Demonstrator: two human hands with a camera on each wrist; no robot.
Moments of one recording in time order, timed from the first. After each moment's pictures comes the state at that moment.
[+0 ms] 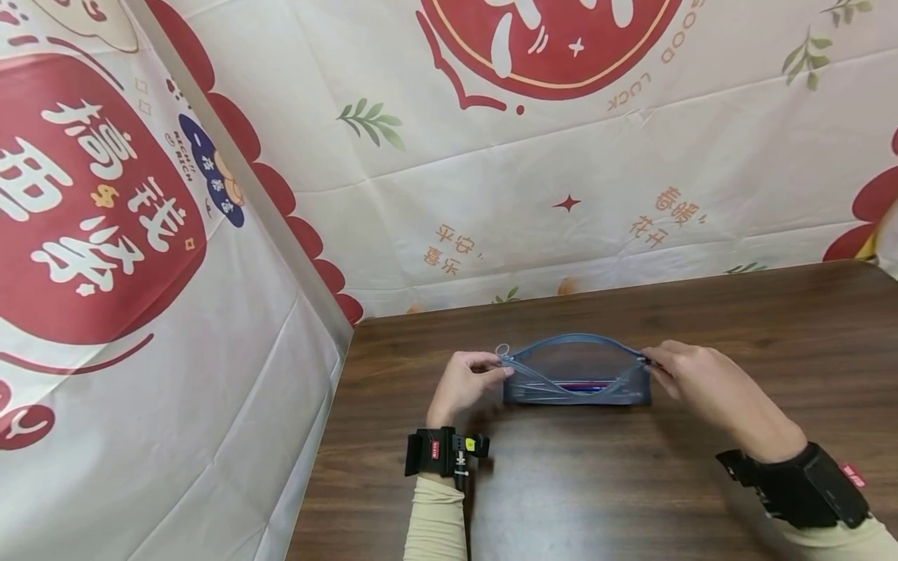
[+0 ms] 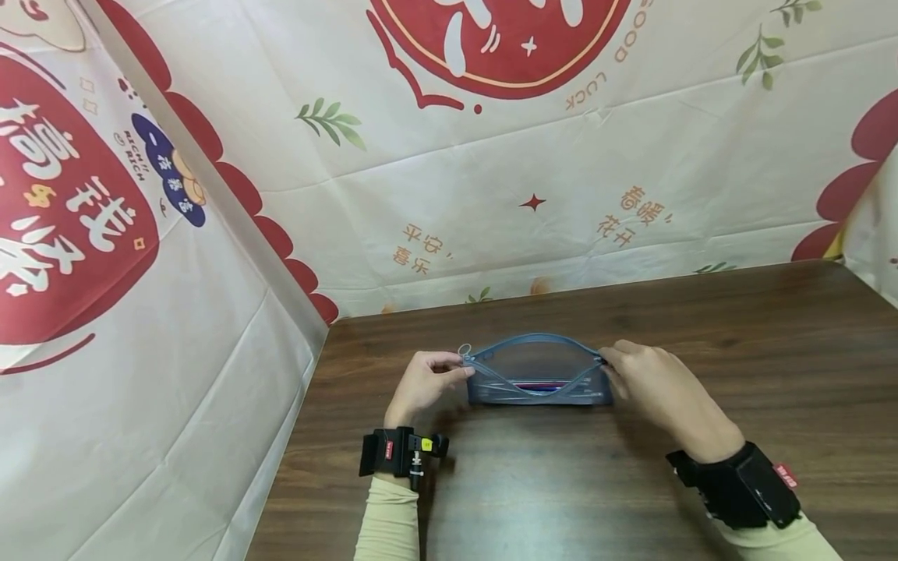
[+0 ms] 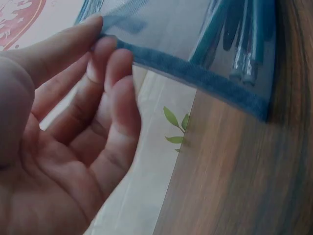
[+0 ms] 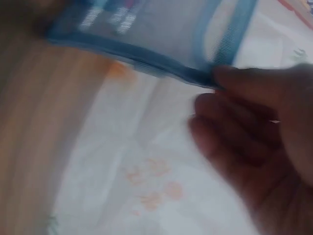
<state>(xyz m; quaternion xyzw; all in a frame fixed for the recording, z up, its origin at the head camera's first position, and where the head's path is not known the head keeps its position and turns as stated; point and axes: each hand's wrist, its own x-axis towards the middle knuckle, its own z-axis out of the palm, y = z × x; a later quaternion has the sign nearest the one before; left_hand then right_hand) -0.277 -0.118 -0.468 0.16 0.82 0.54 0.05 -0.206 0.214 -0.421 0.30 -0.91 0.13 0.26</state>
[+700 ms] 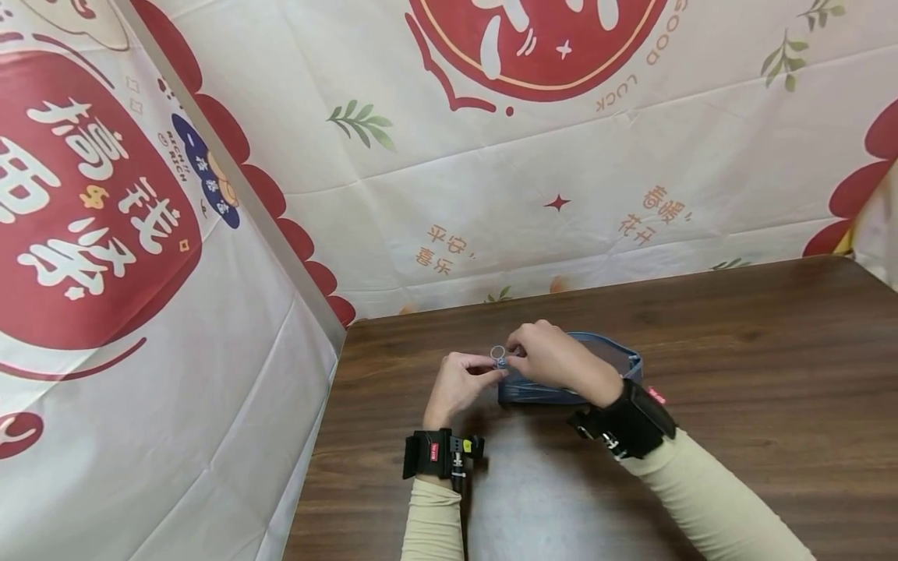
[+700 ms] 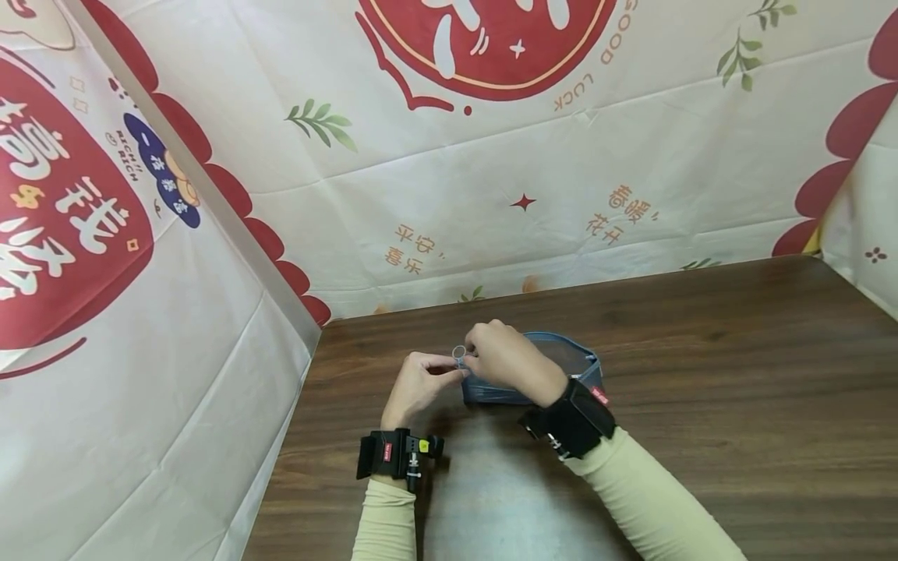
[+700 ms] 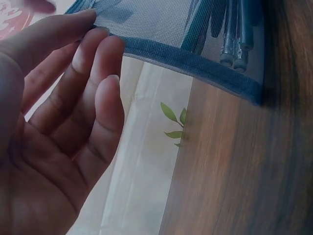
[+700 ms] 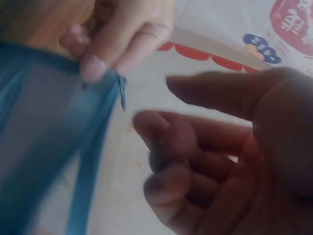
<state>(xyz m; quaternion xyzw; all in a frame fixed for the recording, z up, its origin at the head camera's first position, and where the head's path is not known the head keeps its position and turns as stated) -0.272 -0.117 -0.465 0.21 0.83 0.52 0.01 -0.246 0.066 -0.368 0.25 -0.93 0.26 -0.02</state>
